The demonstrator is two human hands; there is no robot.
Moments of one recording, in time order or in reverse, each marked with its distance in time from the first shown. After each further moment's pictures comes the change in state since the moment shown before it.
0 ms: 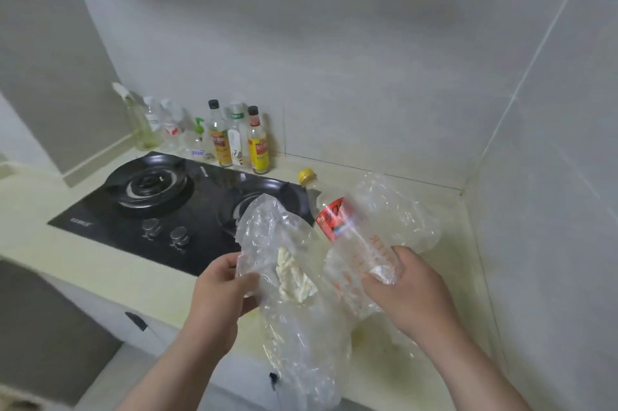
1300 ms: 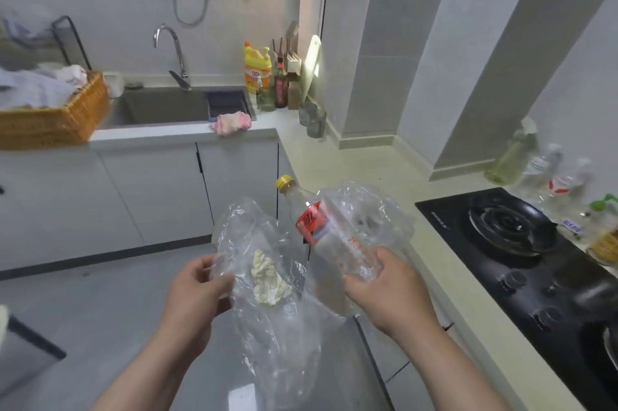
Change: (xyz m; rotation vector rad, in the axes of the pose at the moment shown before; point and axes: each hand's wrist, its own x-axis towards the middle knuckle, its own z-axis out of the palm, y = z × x) left_hand -0.175 -0.041 -0.606 -0.333 0.946 0.062; right_hand -0.267 -0.358 0.456 -0.204 -0.719 -0.680
